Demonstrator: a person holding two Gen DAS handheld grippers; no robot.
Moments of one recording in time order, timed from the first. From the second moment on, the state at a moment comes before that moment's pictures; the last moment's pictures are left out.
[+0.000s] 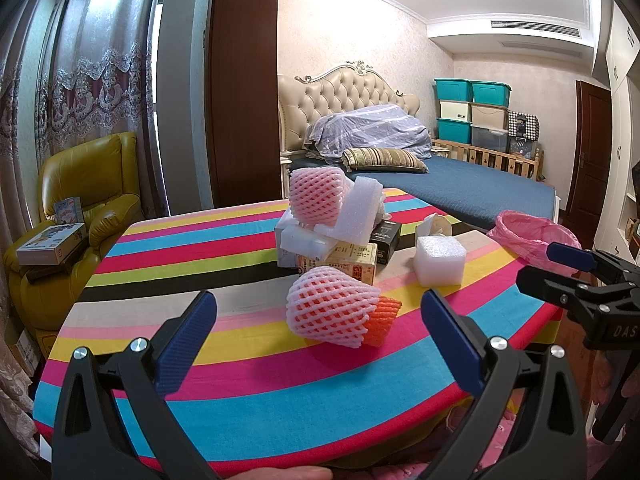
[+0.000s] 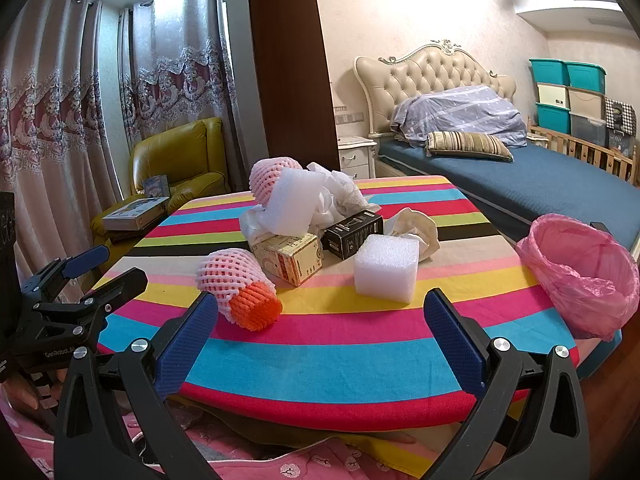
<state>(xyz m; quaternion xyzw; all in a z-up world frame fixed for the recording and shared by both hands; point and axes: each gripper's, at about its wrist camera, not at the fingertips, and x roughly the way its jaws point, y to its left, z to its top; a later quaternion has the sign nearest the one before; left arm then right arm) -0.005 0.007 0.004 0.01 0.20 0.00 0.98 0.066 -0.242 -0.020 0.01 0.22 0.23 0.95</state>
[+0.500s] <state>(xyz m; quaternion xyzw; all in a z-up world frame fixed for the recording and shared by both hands) -0.006 0.004 0.003 0.02 0.20 0.00 0.98 0.066 -0.243 -0.021 0.01 0.22 0.22 0.95</state>
